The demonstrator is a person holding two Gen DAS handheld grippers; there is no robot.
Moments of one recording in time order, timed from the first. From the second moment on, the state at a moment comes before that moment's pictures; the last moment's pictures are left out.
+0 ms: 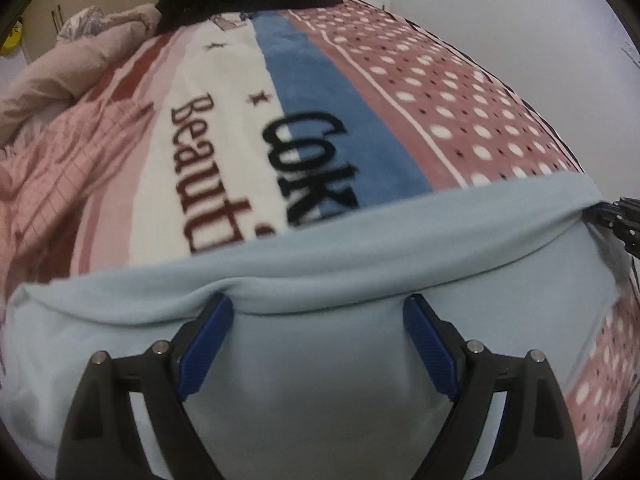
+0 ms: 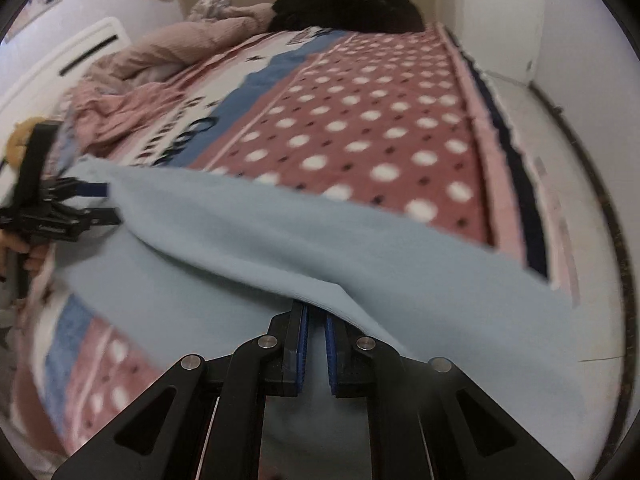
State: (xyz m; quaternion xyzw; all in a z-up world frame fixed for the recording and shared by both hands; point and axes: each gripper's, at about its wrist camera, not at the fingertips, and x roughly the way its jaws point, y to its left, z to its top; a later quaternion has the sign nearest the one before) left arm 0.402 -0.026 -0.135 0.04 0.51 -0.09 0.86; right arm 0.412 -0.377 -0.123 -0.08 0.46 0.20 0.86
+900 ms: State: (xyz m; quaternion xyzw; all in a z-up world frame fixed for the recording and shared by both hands) left arm 0.367 -0.027 -0.102 0.01 0.46 -0.09 0.88; right arm 0.404 -0.480 -0.106 -0.11 0.48 0.12 0.86
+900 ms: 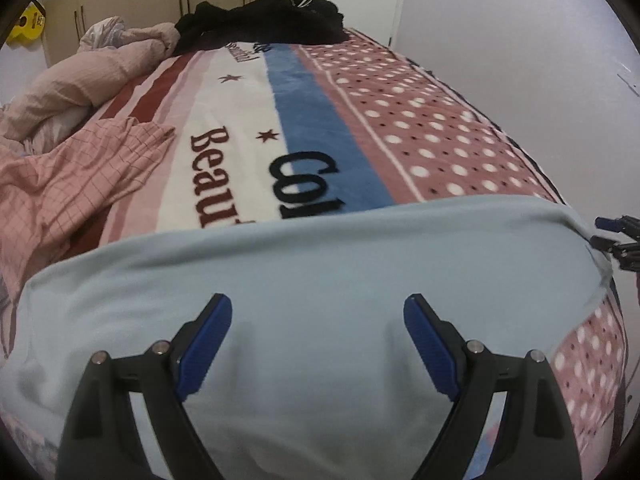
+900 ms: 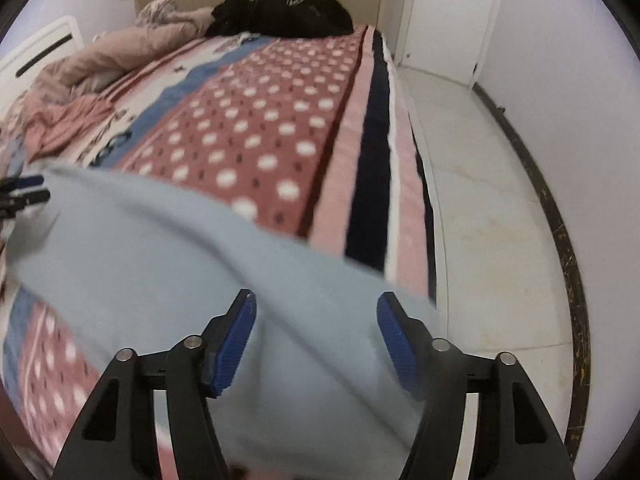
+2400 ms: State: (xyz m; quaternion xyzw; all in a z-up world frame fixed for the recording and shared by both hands) left arm 0.241 0.049 -0.067 -0.06 0.43 -0.08 0.90; right arm 0.290 -0.294 -0.094 0.01 0.41 0.39 0.83
